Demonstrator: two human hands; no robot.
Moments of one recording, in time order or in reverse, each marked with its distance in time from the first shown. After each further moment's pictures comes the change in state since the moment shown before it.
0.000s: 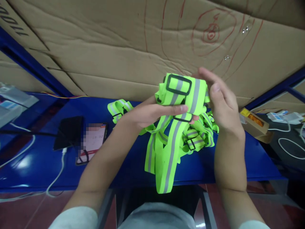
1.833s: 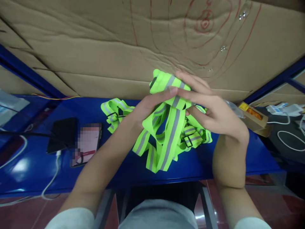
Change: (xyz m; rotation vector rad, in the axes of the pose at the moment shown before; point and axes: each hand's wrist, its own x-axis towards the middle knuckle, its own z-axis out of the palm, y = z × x) left_hand 0.013 -0.013 0.015 0.031 0.247 -0.018; right_hand 0.002 -0.018 -0.010 -0.218 -0.377 -0.236
